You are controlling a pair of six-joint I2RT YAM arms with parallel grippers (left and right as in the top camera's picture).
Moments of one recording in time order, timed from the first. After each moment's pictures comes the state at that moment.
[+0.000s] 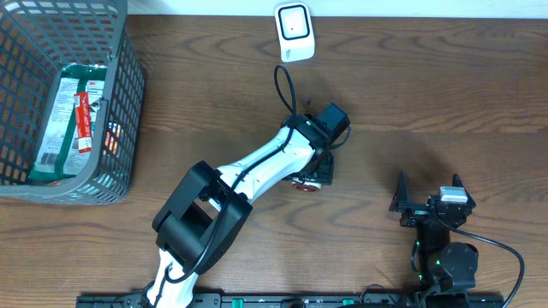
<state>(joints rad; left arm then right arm) -0.78 2.06 1.51 -0.89 0.07 -0.63 0.07 0.01 0.01 -0.06 0.14 -0.01</state>
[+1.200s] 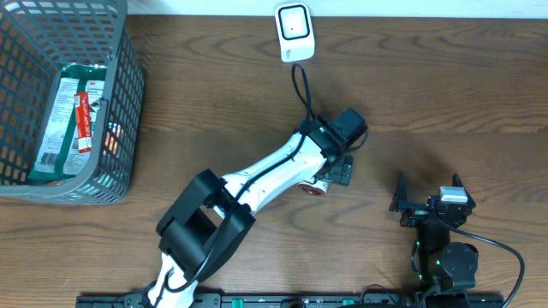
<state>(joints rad) -0.84 2.04 1.56 -0.86 -0.03 -0.59 0.07 0.01 0.01 -0.06 0.14 -0.01</state>
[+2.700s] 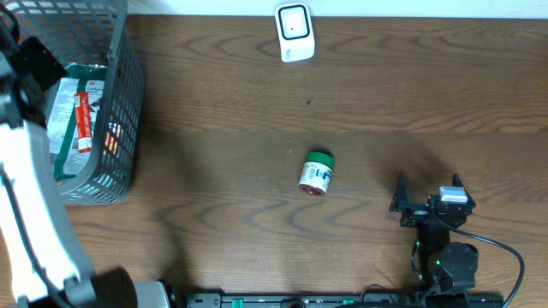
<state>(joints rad) 0.39 1.58 1.78 -0.97 -0.35 -0.24 0.07 0.01 0.01 -0.06 0.14 -0.01</state>
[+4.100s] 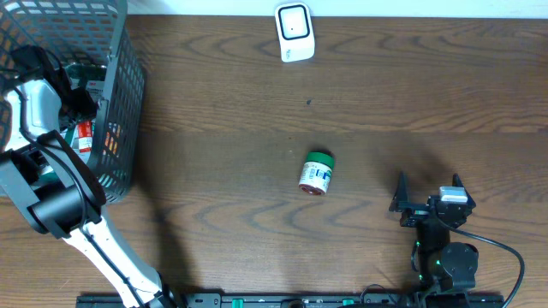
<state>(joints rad) 0.49 2.22 1.77 -0.81 -0.03 0.02 0.07 0.01 0.01 -0.06 0.14 -0.01</state>
